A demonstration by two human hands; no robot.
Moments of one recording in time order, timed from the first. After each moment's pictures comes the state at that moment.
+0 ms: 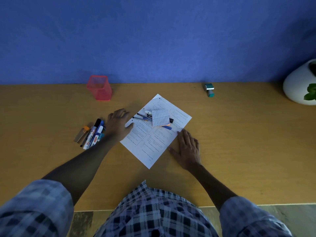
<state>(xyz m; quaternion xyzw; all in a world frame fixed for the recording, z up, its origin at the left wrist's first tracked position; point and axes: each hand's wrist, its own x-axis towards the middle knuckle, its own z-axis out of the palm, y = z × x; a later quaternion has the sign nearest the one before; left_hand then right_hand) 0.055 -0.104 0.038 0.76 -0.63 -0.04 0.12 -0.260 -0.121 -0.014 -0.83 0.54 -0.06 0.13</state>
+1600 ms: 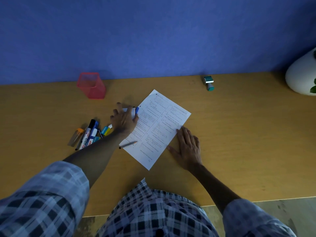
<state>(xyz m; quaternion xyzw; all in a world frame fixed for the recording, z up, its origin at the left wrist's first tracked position) 0.027 -0.151 0.020 0.85 -0.53 -0.05 0.04 -0.259 -0.118 -0.013 -0.82 0.54 -0.06 0.16</state>
